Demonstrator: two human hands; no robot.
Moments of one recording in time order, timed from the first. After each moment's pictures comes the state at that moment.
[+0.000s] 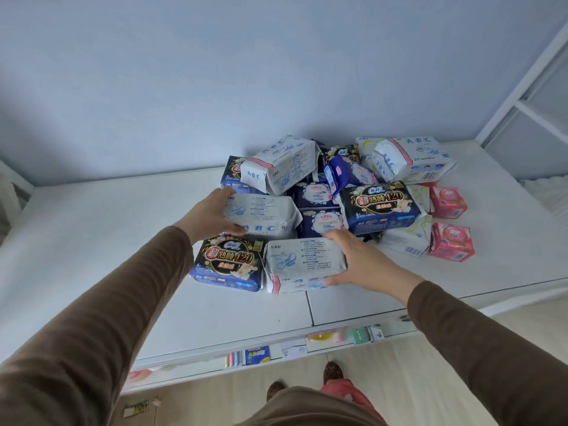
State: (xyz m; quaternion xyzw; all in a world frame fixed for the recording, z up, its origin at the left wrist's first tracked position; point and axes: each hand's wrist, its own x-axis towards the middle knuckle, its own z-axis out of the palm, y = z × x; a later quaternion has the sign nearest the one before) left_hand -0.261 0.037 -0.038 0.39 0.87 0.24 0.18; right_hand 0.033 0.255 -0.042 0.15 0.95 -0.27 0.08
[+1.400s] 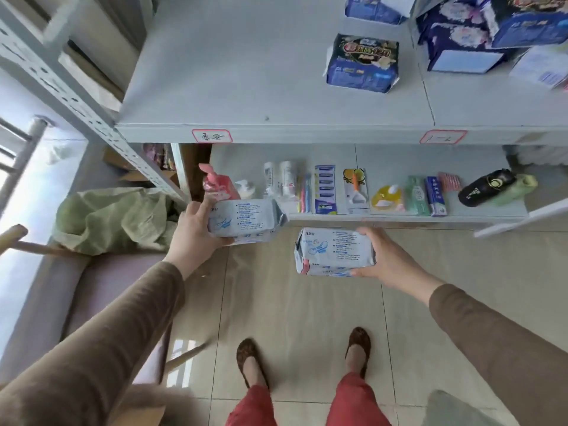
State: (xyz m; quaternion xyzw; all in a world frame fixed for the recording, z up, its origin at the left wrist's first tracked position) left_hand 0.001 -0.453 -0.194 0.21 0.94 0.24 0.09; right_hand 0.233 -0.104 -0.190 0.20 0.91 -0.34 0.16
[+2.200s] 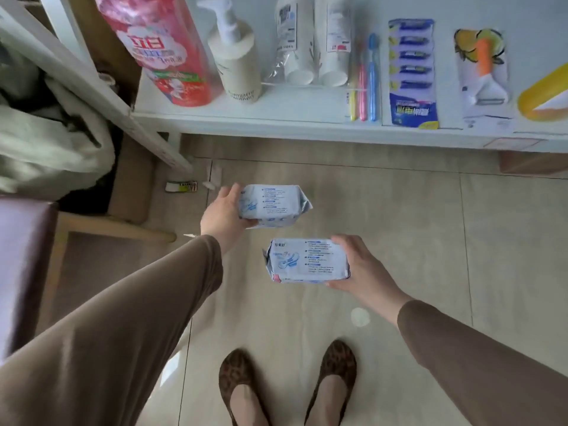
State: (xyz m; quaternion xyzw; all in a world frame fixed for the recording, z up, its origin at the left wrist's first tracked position) left_hand -0.052 -0.428 -0.720 0.16 0.94 0.20 0.23; right_hand 0.171 -0.206 -0.695 0.20 0.87 -0.40 0.18
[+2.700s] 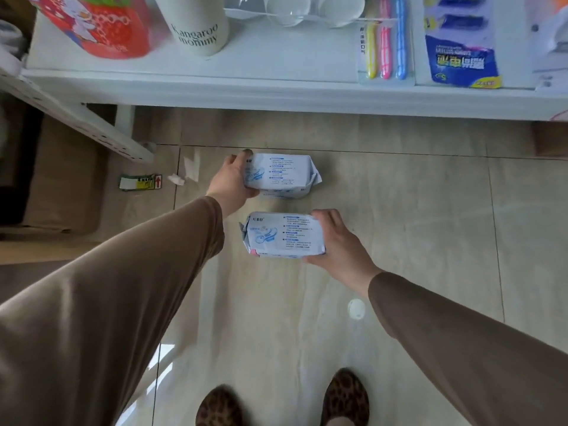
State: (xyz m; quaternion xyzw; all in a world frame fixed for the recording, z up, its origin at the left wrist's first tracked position) left_hand -0.129 -0.355 -0.859 0.17 0.91 0.23 0.28; right_hand 0.096 -0.198 -0.830 0.17 0.90 -0.37 0.14
